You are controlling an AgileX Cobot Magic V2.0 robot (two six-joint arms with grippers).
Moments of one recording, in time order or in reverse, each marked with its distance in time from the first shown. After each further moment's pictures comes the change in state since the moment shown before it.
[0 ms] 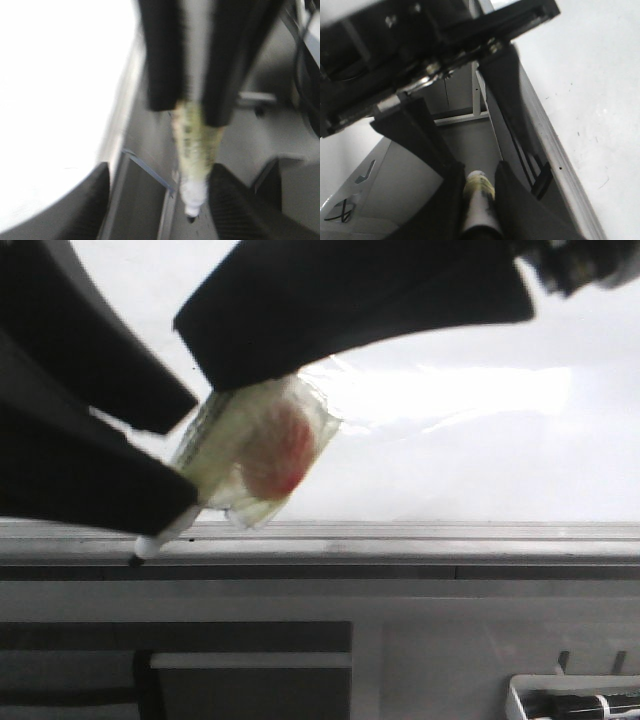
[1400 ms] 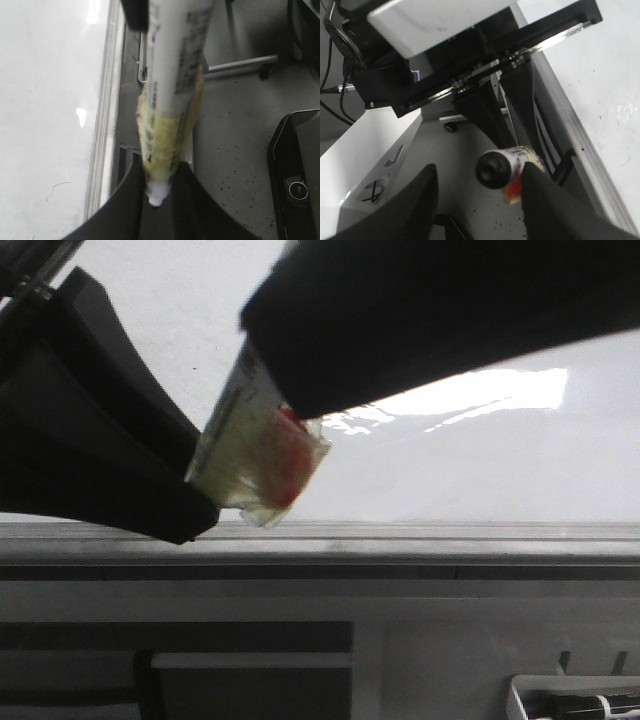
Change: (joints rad) left arm -0.019 0.101 -0.012 0.000 0.009 0.243; right arm -0.060 -0.088 0.045 -0.001 0.133 0.015
